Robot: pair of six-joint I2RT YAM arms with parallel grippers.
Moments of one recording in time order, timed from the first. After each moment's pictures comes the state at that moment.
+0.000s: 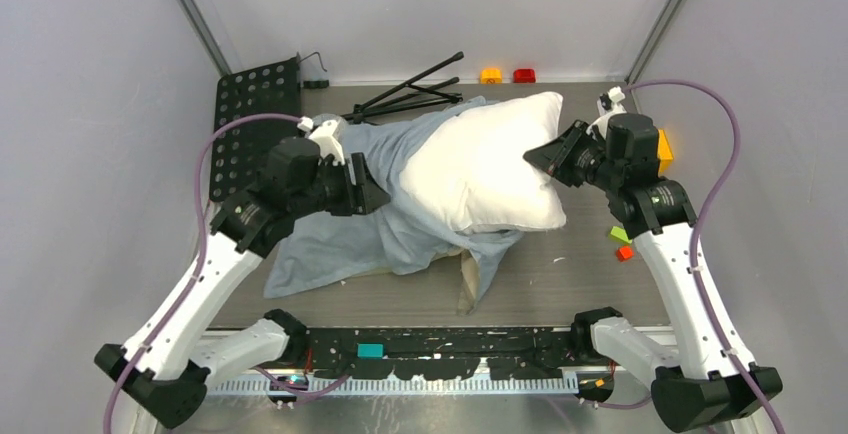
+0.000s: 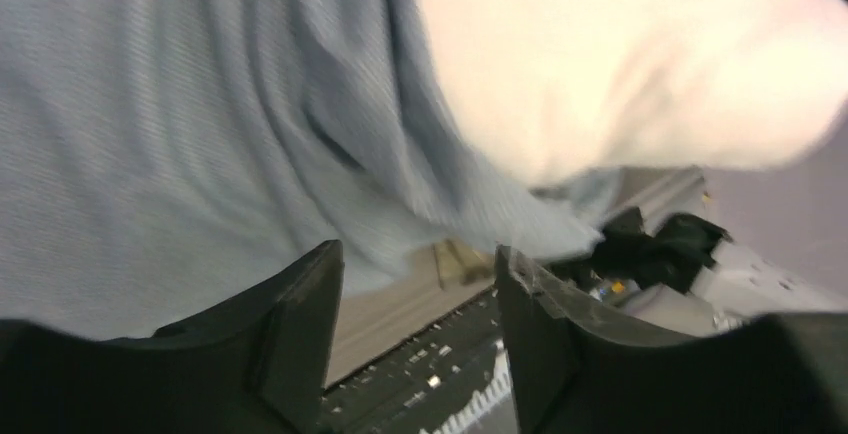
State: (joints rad) left arm -0.53 1.00 1.17 -0.75 0.15 -0.53; right arm 0.19 0.96 1.17 -0.67 -0.28 0.72
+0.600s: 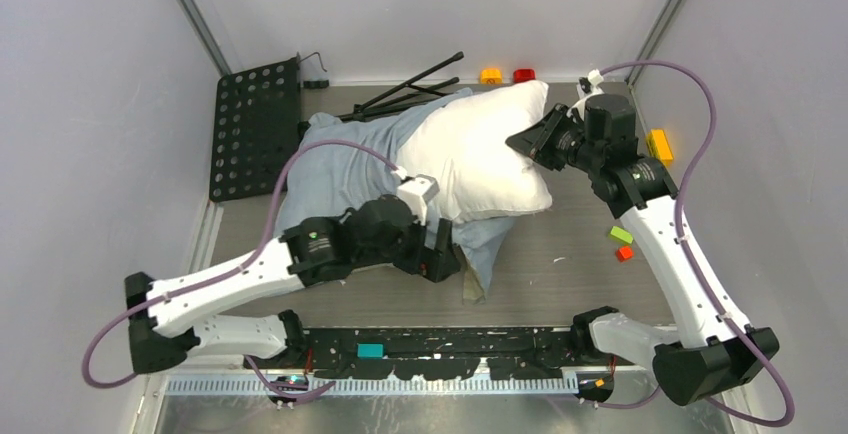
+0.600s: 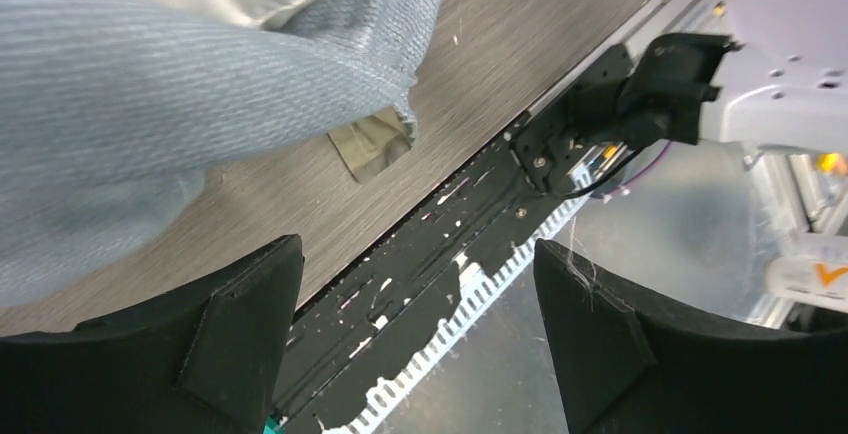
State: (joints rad) left arm -1.13 1.06 1.10 -0.63 -0.05 -0.69; right arm 0.27 1.12 1.26 -0.58 -0.26 0.78
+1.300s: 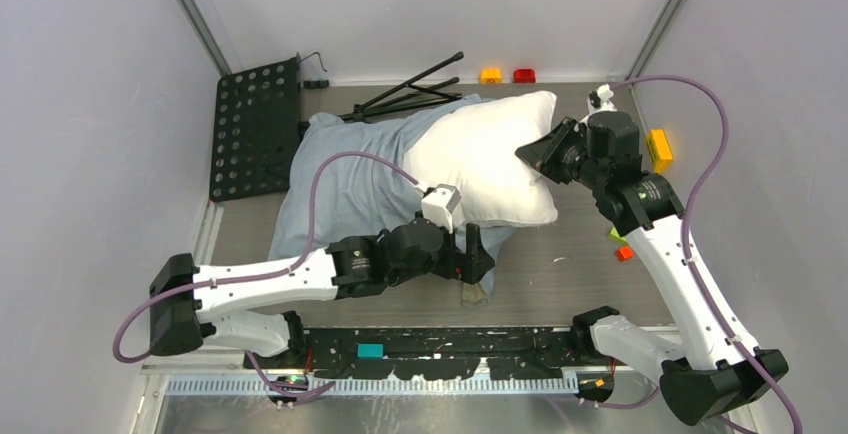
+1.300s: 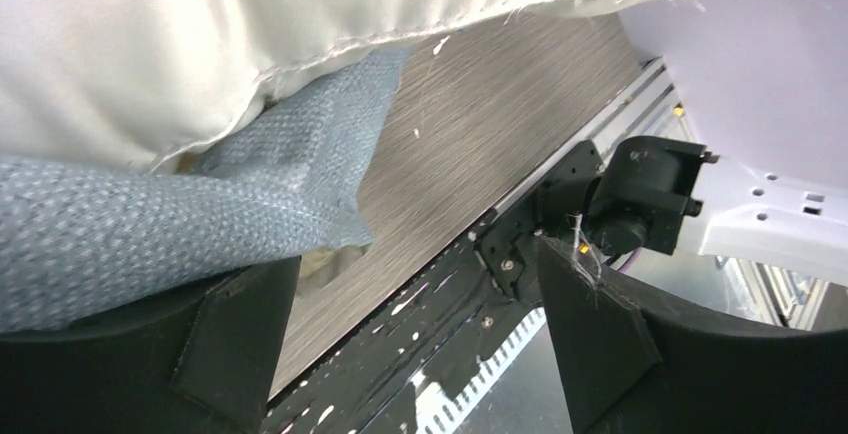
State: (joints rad) left arm -1.27 1.24 0.97 -0.22 -0.28 -0.78; right arm 0.30 1.02 1.19 -0.62 -0.11 0.79
